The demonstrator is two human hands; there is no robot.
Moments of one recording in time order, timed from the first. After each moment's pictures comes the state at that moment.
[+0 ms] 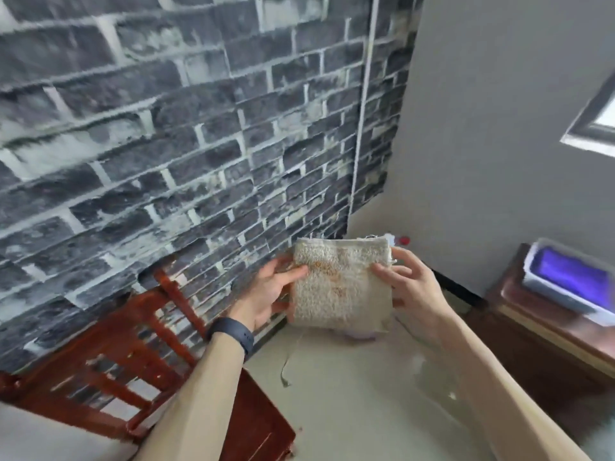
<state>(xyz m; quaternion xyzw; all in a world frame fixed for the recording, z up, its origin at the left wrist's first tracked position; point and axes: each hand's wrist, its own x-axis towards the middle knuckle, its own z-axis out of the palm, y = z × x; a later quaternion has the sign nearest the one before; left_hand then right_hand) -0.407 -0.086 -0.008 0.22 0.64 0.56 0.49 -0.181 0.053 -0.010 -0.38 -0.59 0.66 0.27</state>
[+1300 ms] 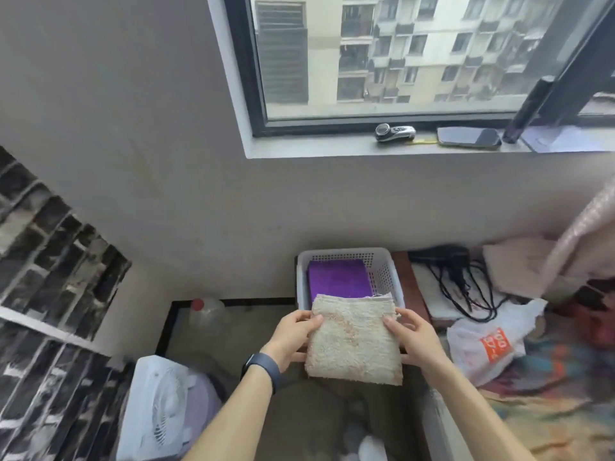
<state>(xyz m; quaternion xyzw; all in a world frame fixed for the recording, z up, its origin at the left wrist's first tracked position) 0.002 0.514 -0.155 0.35 0.60 0.19 0.69 0.249 0.449 -0.164 -0.68 -0.25 0.55 0.41</state>
